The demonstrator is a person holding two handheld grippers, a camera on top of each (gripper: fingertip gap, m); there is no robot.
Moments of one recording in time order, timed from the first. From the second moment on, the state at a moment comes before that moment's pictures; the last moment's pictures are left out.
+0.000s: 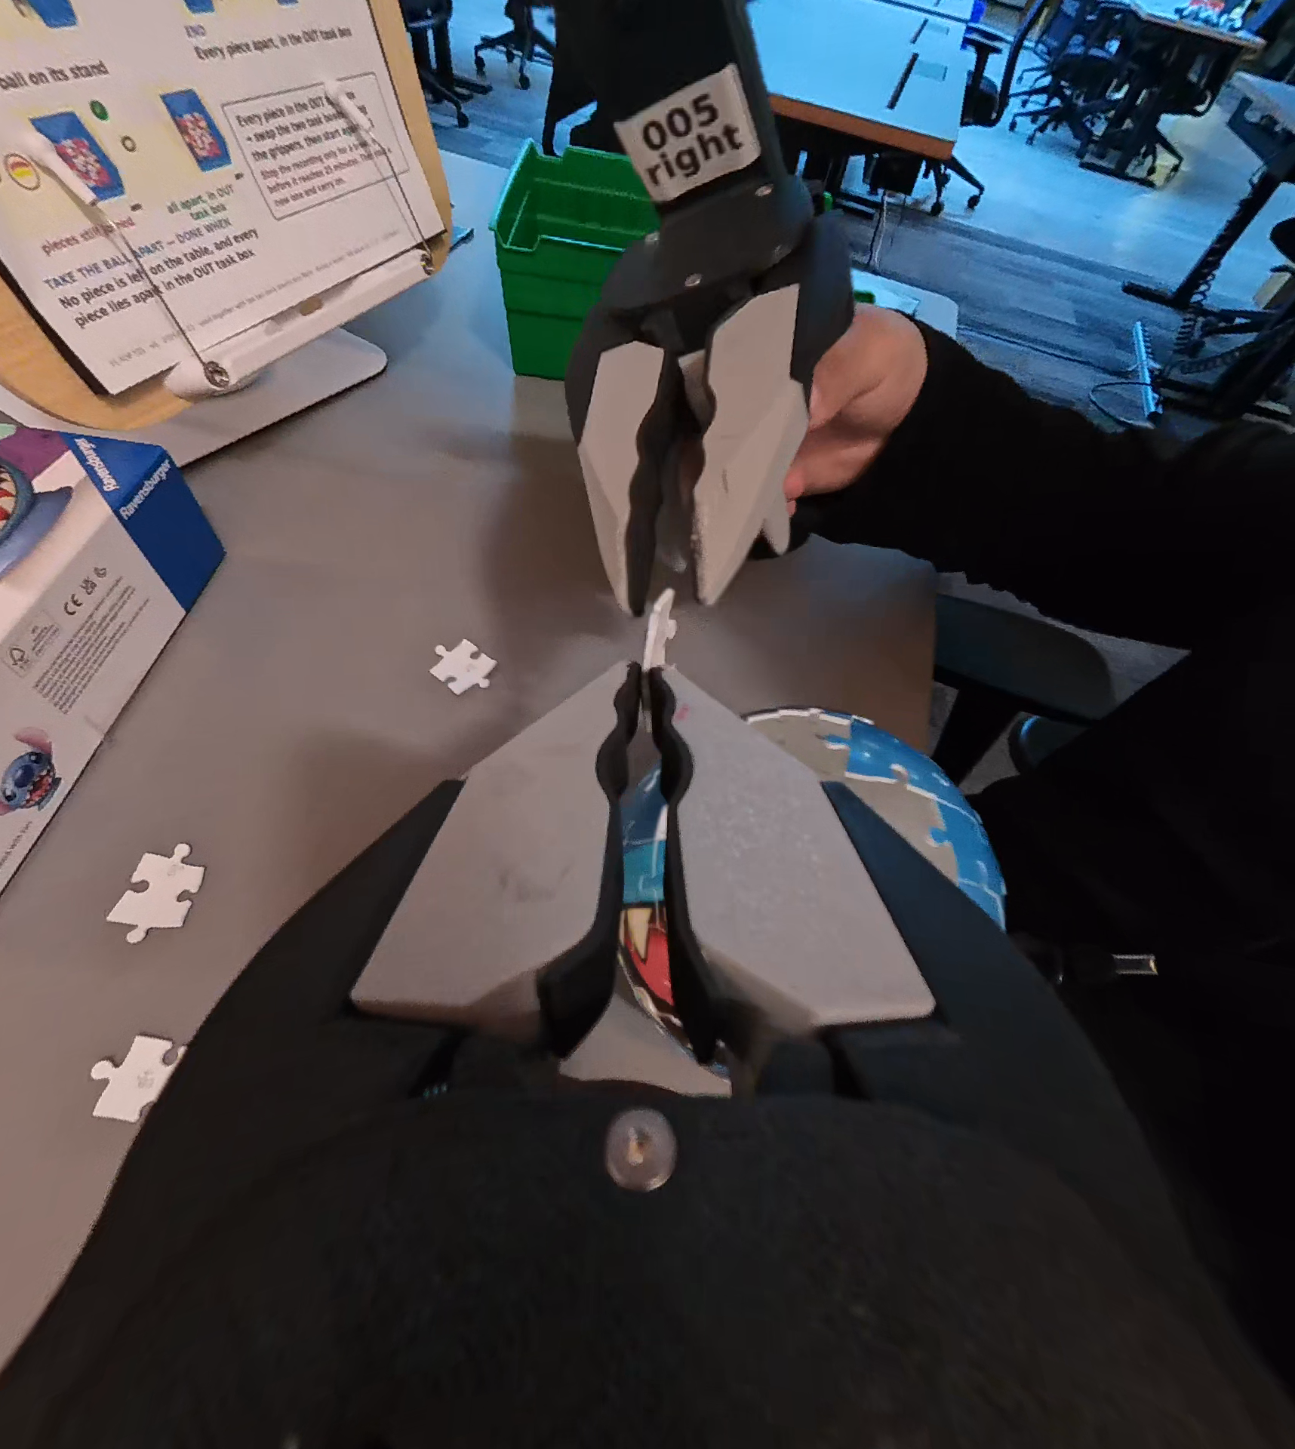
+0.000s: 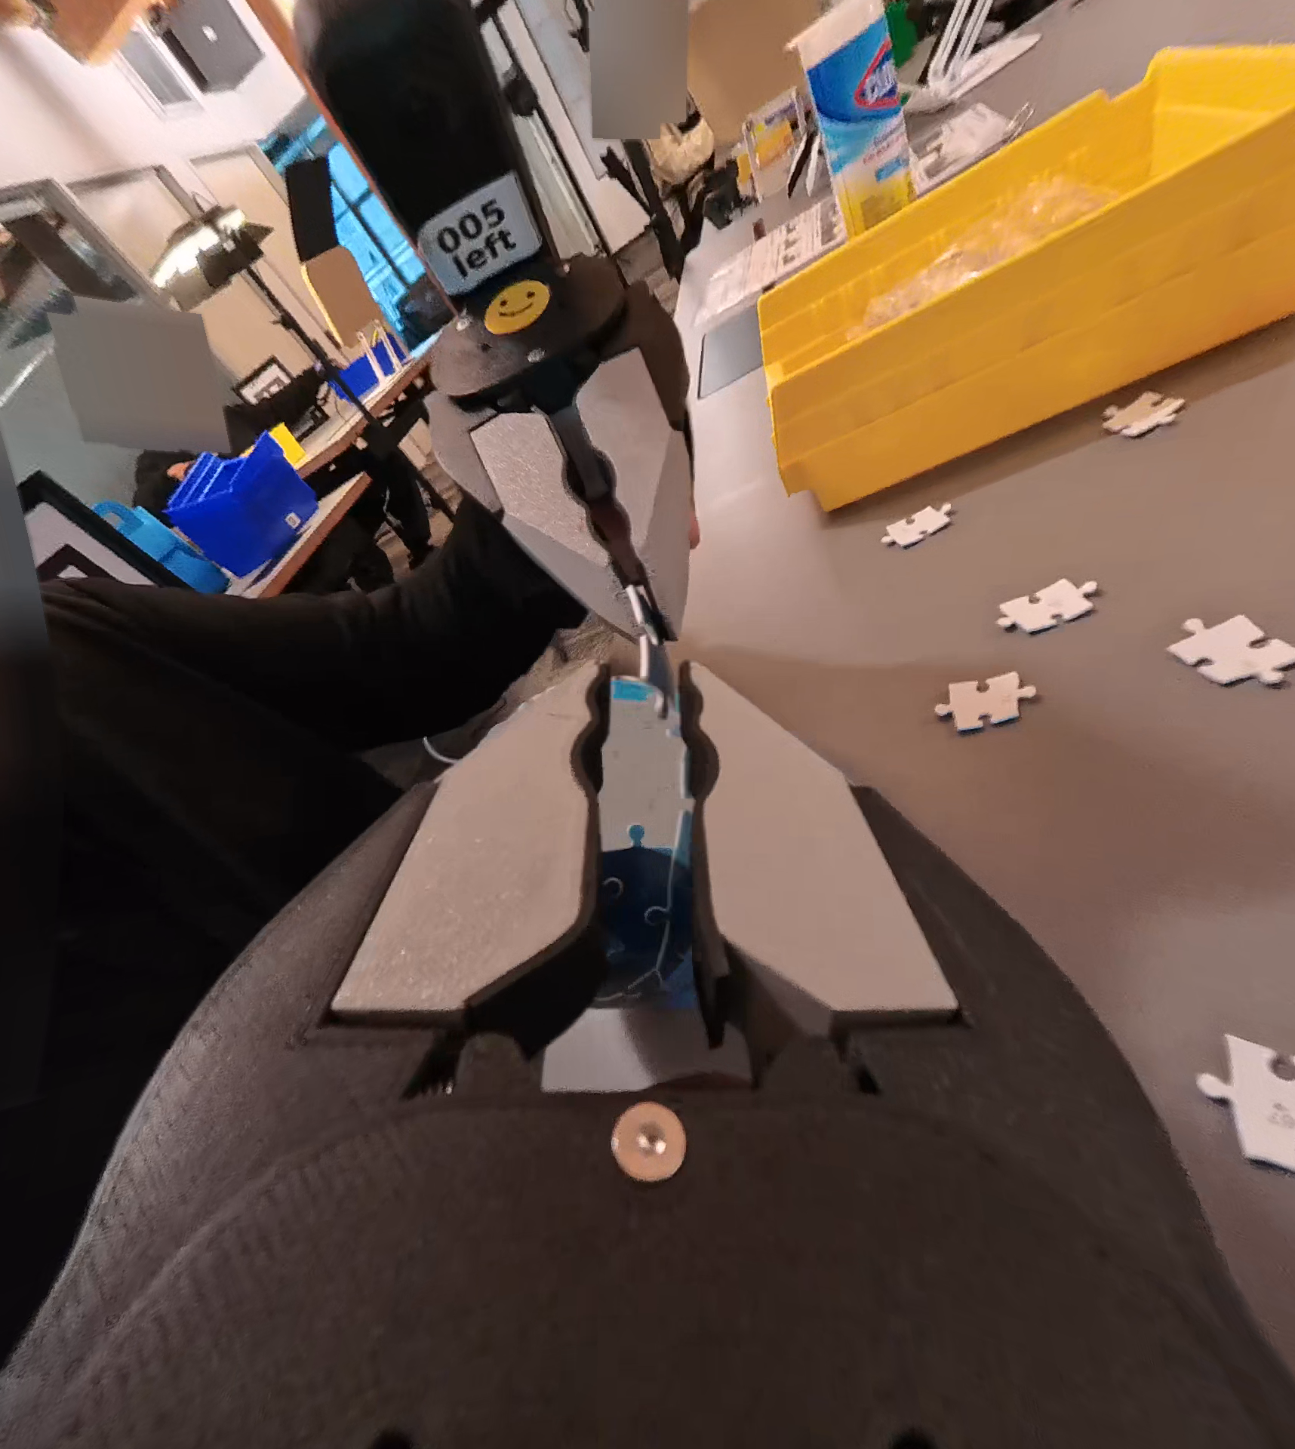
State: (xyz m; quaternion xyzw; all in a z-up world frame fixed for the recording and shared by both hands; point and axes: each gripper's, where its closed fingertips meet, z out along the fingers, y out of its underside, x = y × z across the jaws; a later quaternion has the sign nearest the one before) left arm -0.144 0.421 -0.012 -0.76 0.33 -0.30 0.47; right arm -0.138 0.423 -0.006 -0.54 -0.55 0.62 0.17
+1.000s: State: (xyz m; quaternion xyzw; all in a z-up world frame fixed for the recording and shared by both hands) left arm -0.209 0.433 -0.055 -0.73 0.40 -0.24 0.49; right arm -0.144 0.409 -0.029 -0.29 -0.76 0.25 0.52
